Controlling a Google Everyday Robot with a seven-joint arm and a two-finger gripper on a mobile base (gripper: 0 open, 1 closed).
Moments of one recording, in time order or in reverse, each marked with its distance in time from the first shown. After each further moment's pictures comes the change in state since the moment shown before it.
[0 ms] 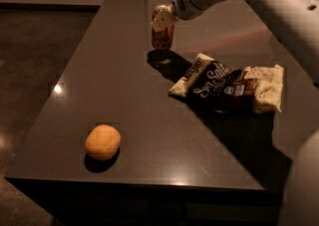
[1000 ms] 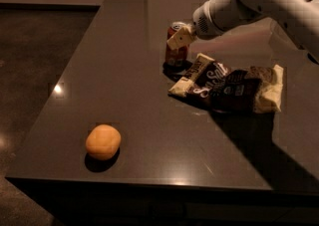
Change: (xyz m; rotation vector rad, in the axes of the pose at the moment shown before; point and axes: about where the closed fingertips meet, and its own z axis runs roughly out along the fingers) arm 0.061 0.008 -0.031 -0.026 -0.008 -0.017
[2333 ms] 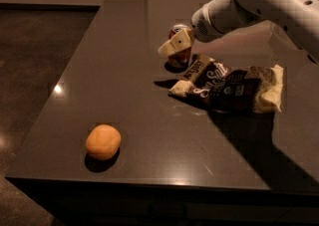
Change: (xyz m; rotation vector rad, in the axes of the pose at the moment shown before) arm 0.005 0.004 0.000 0.003 0.002 -0.022
